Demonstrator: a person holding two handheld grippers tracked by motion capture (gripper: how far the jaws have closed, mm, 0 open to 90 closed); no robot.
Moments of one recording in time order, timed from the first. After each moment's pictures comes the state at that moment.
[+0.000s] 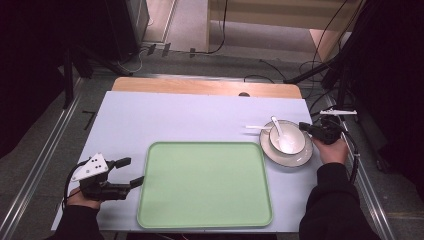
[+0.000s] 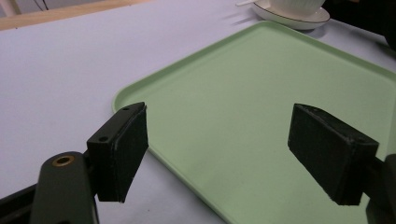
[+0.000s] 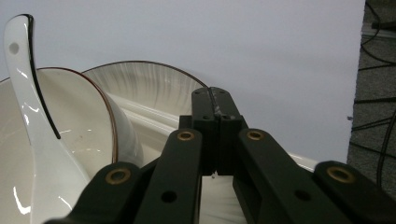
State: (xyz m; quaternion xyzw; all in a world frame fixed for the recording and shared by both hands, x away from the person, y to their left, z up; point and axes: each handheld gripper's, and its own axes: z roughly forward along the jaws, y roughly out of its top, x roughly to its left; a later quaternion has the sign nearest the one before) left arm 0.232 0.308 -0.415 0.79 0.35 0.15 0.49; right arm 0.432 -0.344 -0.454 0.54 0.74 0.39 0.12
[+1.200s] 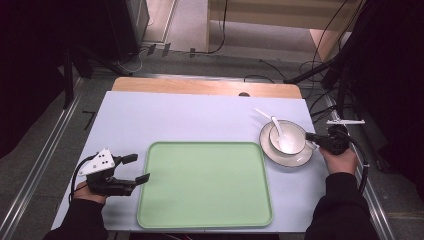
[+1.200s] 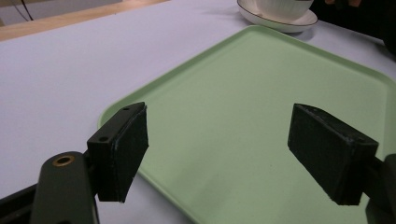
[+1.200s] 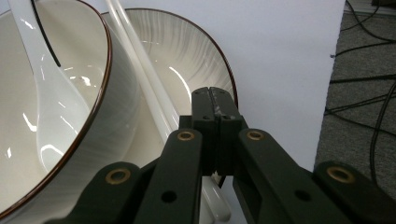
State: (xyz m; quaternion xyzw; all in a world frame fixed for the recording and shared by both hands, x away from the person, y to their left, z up) left arm 0.245 0.297 -0.412 0.79 0.32 0.14 0.50; right arm 0.400 -0.362 -0.459 0.55 0.74 0.37 0.11
